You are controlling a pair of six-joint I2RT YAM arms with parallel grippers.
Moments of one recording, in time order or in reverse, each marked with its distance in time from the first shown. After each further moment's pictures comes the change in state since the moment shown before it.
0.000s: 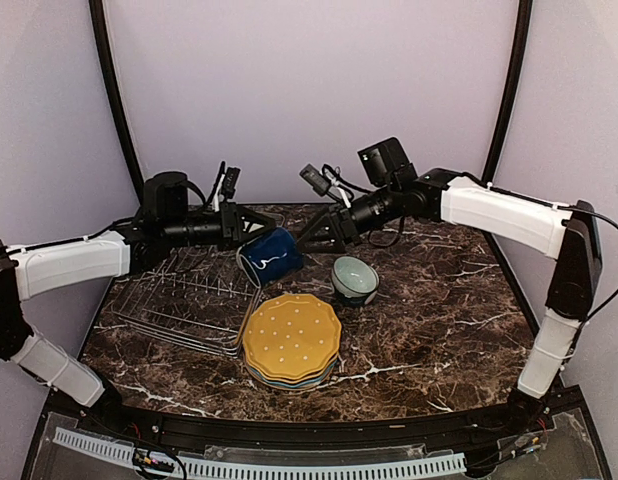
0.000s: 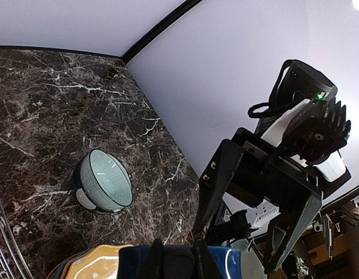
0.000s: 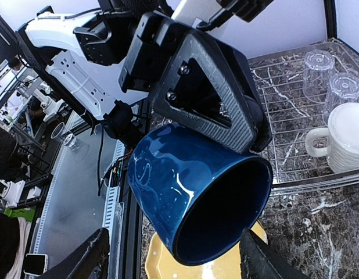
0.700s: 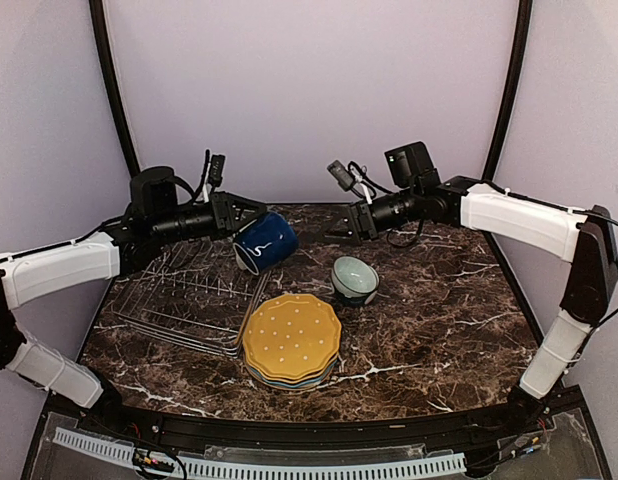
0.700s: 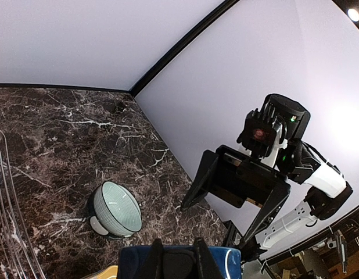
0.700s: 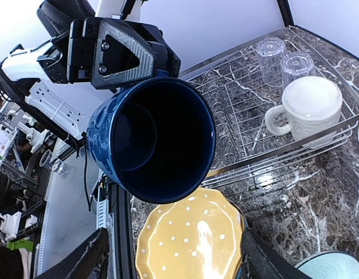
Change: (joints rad) left arm 0.002 -0.065 -0.010 0.042 -0.113 0.020; right arm -0.089 -0.085 -0.156 0.118 0.050 0.143
